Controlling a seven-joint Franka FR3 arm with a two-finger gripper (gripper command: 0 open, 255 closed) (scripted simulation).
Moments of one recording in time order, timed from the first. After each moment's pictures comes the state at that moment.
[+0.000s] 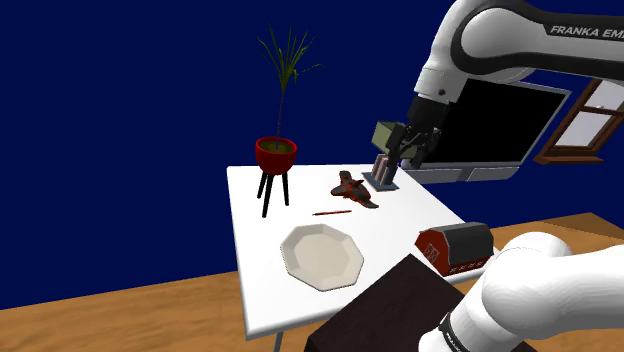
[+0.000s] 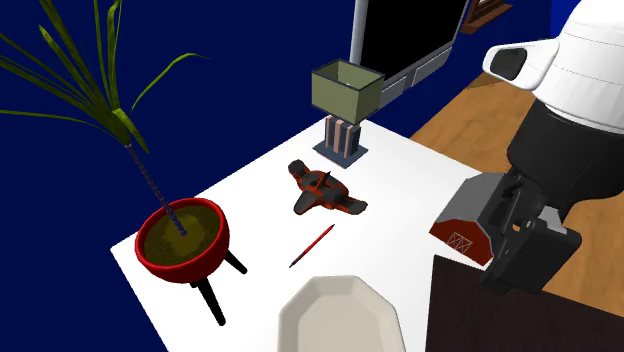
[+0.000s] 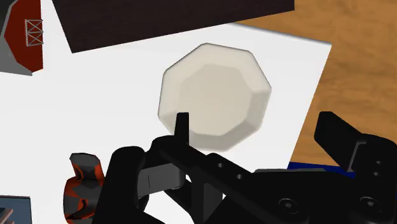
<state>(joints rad) -0.01 -0.80 -0.05 -2.44 0.07 1.61 0.12</state>
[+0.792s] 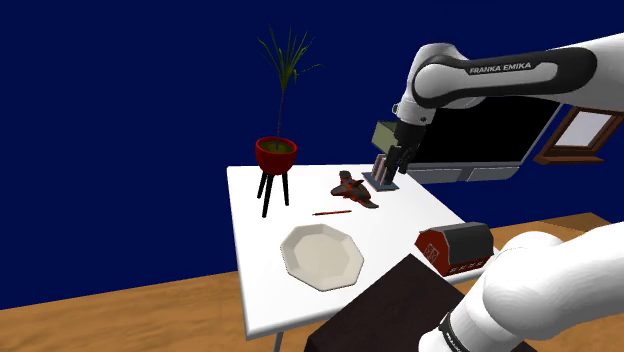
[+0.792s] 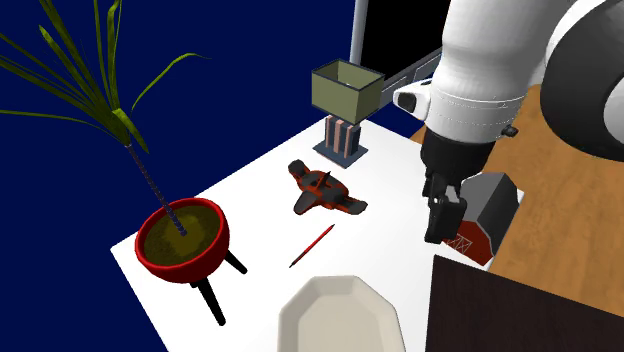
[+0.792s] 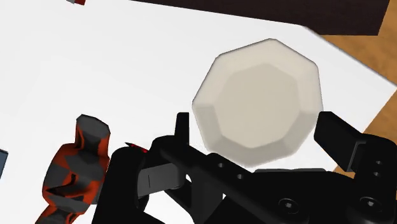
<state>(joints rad) 0.01 -0.55 -0.23 -2.45 -0.11 1.81 -0.28</state>
